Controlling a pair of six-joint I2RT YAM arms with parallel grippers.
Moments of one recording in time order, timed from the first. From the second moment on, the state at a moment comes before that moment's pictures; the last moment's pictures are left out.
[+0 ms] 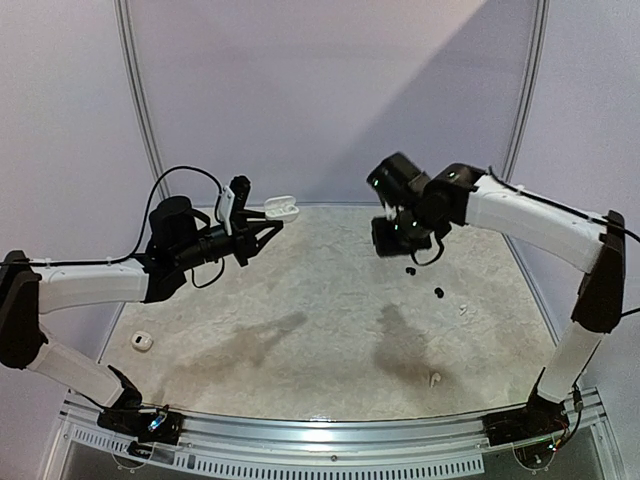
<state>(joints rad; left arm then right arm) -0.58 1.37 0.73 0.61 0.40 0.01 0.86 1.76 1.66 -0.95 0.28 0.62</state>
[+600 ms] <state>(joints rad) -0.58 1.32 0.65 0.63 0.40 0.01 0.86 1.96 1.34 -1.02 -0.09 0.82</state>
